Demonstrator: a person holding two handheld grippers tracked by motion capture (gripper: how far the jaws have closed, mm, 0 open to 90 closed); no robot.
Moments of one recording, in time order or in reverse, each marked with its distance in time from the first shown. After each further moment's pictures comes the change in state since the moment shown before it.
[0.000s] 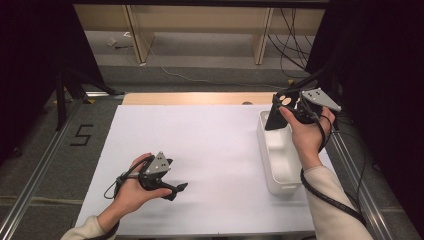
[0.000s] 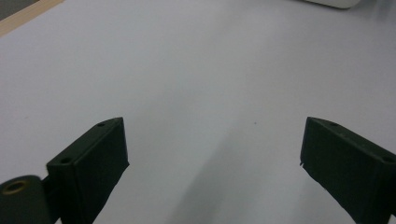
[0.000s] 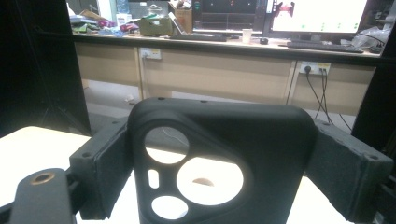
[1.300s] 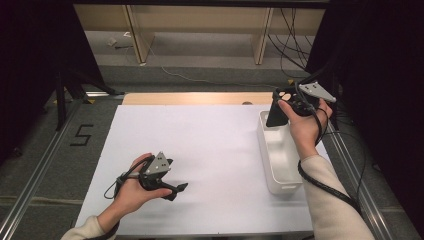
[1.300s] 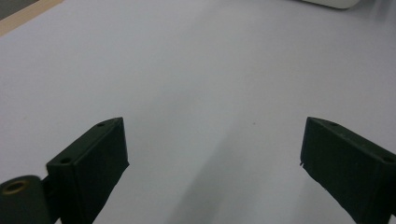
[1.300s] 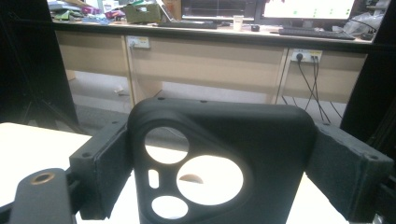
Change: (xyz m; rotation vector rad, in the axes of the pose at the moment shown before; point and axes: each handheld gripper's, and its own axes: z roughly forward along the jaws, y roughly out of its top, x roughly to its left) left arm 0.000 0.000 0.000 -0.001 -0.003 0.004; right arm -0.010 0.000 0.026 0.052 -0.039 0.010
